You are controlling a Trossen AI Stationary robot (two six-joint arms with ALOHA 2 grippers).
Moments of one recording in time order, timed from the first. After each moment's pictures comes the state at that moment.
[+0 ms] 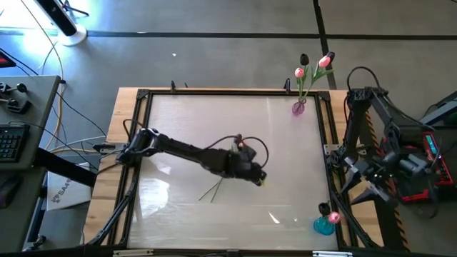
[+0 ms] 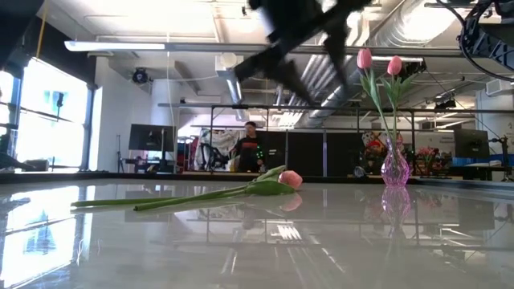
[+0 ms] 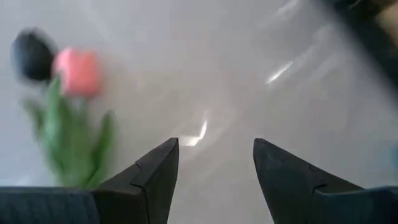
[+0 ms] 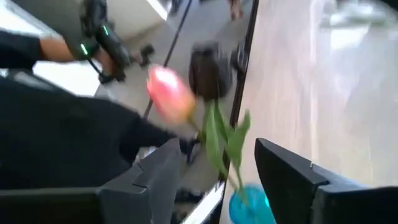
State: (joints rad) left arm -0.22 2.16 1.87 -0.75 -0.44 -1.07; right arm 1.59 0.81 1.17 -1.09 0.74 1.25
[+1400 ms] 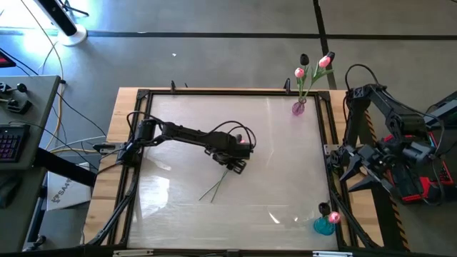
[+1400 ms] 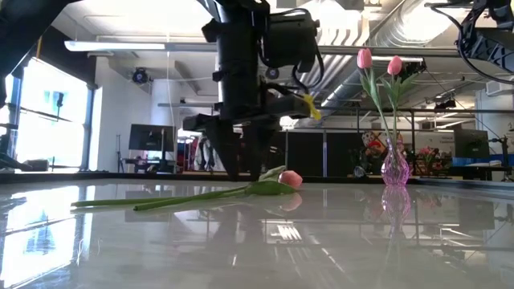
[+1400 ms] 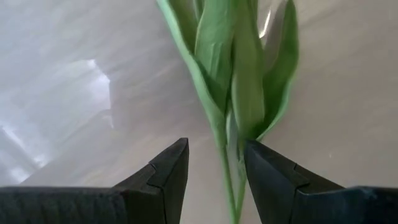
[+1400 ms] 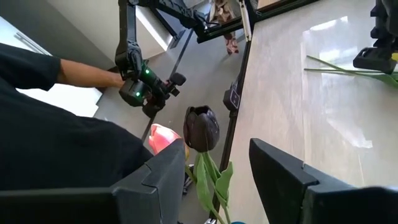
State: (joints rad) left arm -0.03 2.17 1.66 -0.97 -0.05 -1.01; right arm 1.59 0.78 1.25 -1.14 0.87 1.17
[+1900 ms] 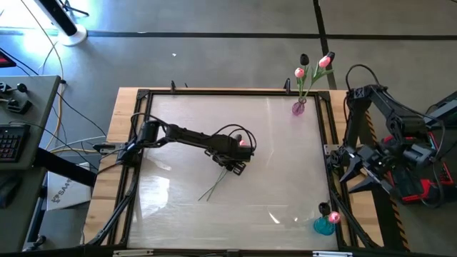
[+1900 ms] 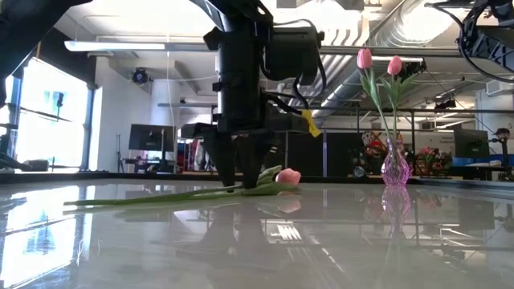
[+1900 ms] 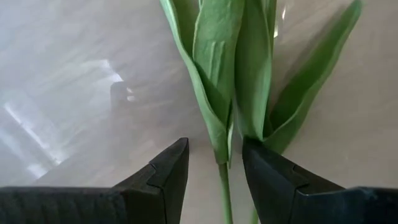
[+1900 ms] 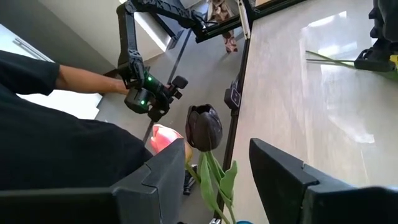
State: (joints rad) left arm -0.04 2.22 1.67 -0.98 -0.07 -1.02; right arm 1.59 0.80 1.25 -1.14 0.87 1.21
